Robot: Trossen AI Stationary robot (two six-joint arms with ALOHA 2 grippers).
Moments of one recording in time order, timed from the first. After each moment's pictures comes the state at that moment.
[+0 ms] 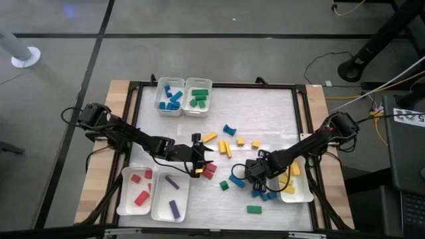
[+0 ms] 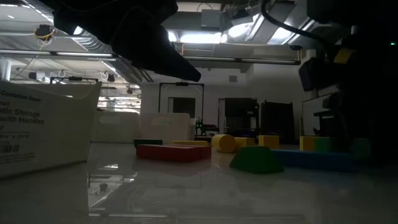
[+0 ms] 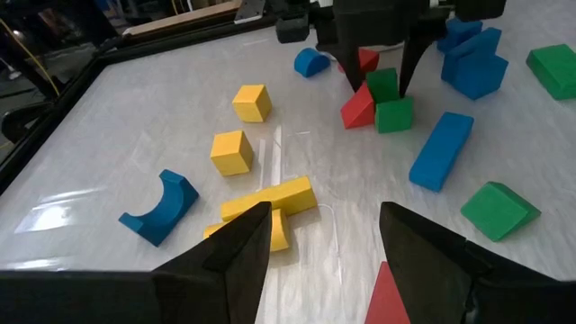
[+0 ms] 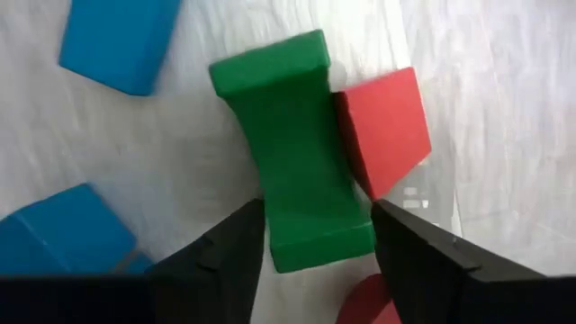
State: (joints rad) left arm -0.28 1.60 0.77 0.32 -0.39 0.05; right arm 0.46 1.67 0.90 -0.63 0.03 0.68
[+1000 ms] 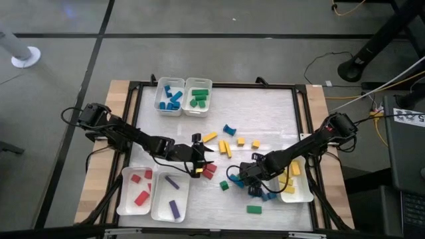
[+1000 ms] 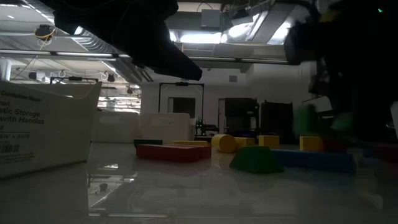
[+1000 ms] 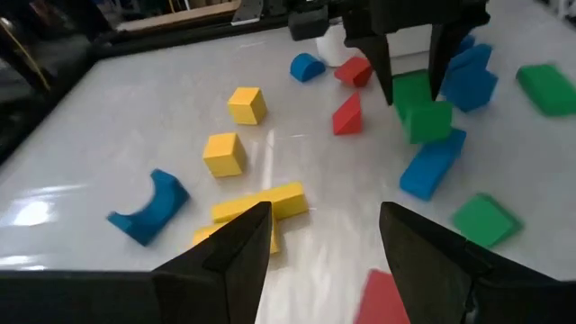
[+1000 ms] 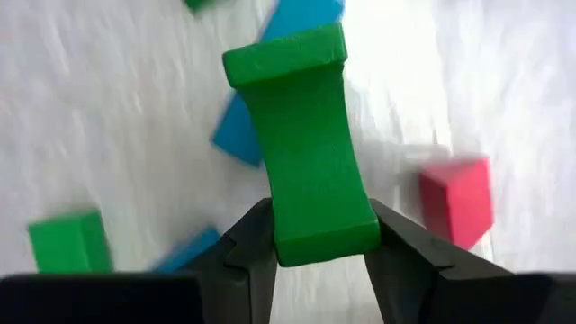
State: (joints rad) left arm -0.28 1.60 0.77 0.33 -0.37 0.01; right arm 0.46 1.69 1.04 -0.64 0.00 0.65
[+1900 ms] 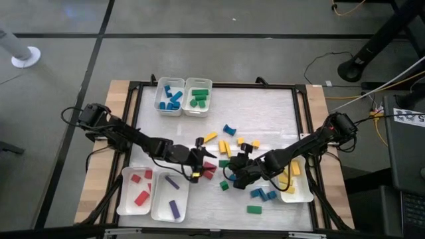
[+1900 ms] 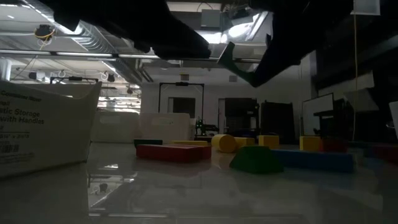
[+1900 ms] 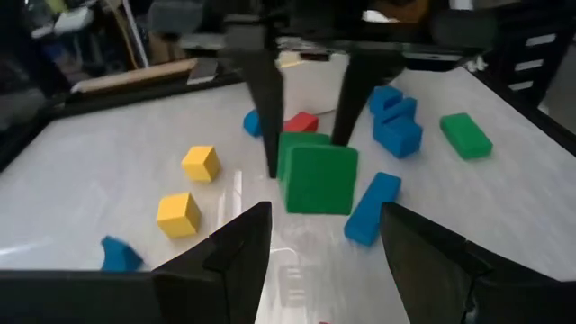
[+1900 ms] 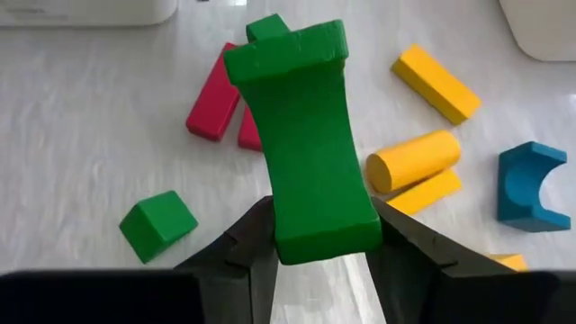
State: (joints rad) left arm -0.30 1.60 0.77 0.46 -0.27 0.07; right arm 0.46 1.69 1.15 -0.49 0.48 0.48
